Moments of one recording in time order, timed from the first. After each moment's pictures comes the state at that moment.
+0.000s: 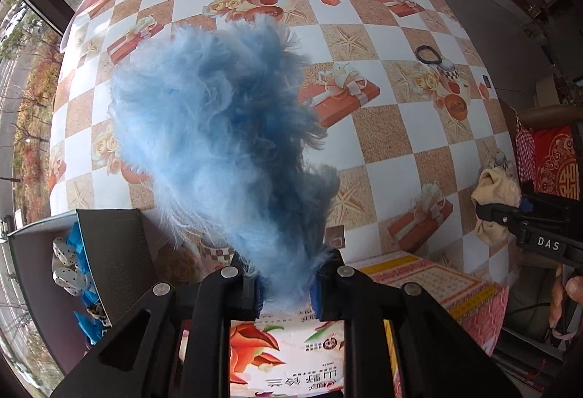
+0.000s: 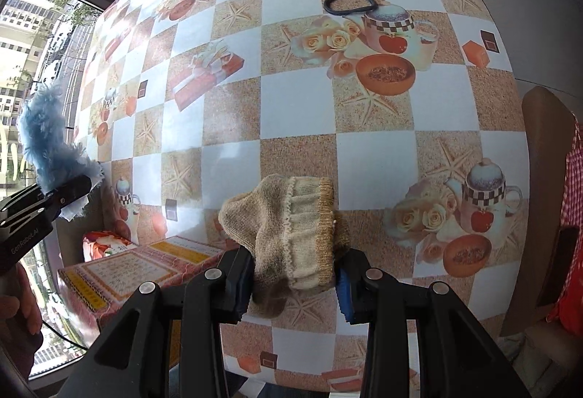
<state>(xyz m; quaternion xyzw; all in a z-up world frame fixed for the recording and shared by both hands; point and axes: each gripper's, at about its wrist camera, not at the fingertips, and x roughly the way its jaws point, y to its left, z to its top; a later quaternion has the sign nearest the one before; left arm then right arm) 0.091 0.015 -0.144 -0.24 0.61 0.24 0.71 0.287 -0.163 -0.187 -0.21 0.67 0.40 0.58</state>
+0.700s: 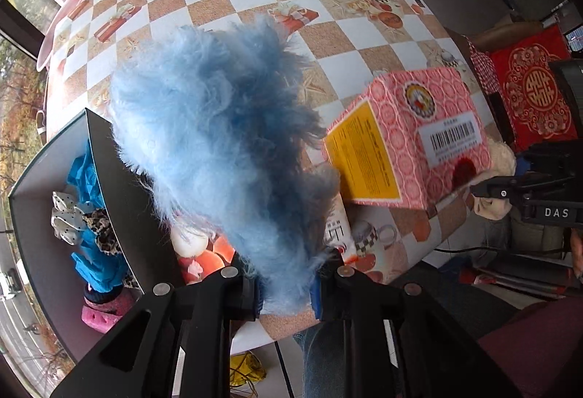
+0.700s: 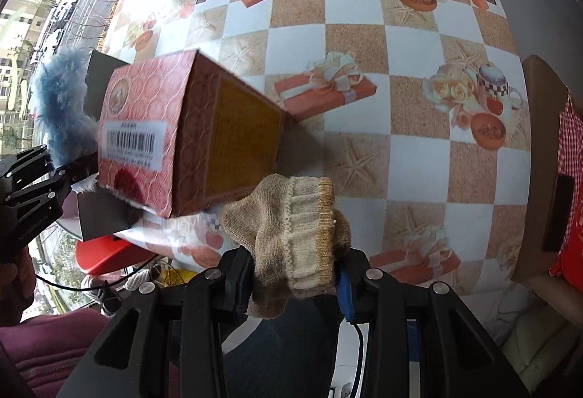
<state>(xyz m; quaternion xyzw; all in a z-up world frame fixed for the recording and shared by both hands) -0.001 -0.062 -0.124 -0.19 0.63 0.15 0.73 0.171 -0.219 -0.159 -0.25 0.68 0.41 0.55</state>
